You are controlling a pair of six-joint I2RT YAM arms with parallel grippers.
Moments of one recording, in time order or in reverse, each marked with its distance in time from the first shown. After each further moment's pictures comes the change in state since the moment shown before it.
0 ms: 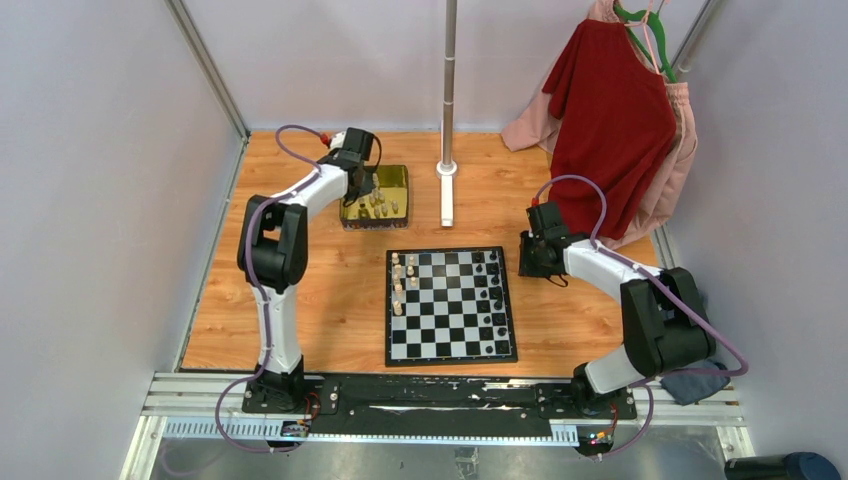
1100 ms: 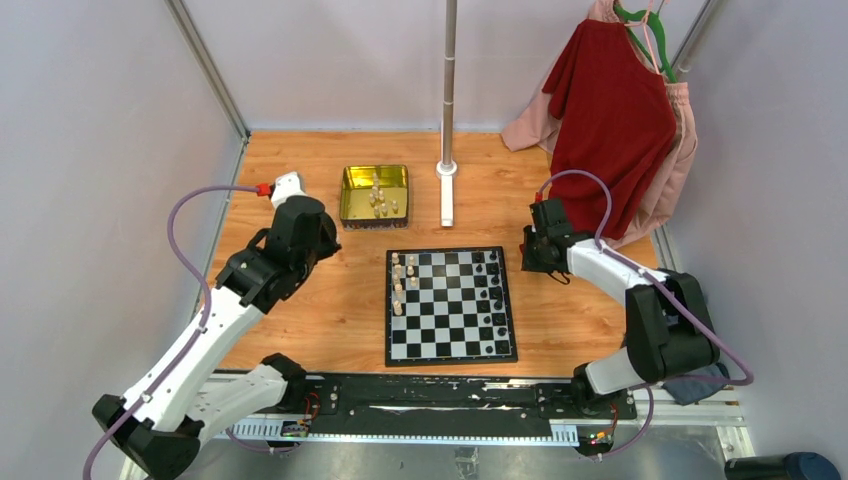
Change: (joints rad) left arm -0.240 -1.141 -0.566 -0.258 -0.113 -0.045; right arm -0.011 -0.015 0.015 0.000 0.024 -0.012
